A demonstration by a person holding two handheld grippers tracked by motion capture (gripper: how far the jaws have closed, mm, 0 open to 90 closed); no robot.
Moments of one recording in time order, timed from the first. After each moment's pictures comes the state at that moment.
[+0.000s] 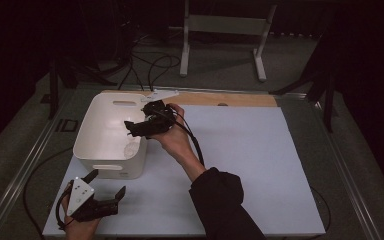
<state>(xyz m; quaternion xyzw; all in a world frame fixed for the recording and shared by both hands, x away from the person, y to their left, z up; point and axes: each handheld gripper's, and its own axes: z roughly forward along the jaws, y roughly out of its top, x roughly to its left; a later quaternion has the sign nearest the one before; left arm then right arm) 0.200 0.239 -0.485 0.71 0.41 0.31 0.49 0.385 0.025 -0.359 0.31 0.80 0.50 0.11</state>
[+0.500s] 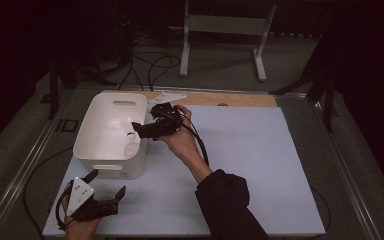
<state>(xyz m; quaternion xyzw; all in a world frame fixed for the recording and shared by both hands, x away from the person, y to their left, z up) 0.200 0.239 -0.485 0.71 0.41 0.31 0.49 0.383 0.007 -0.364 0.31 0.80 0.49 0.12</state>
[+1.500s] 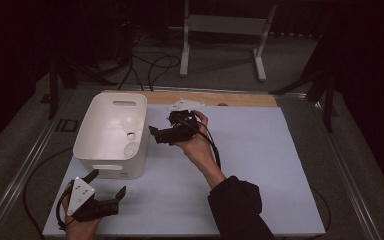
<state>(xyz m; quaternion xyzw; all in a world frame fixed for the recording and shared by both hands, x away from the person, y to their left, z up) 0.200 0.238 -0.486 0.71 0.41 0.31 0.49 0.374 -0.034 -0.378 0.33 0.79 0.49 0.15</state>
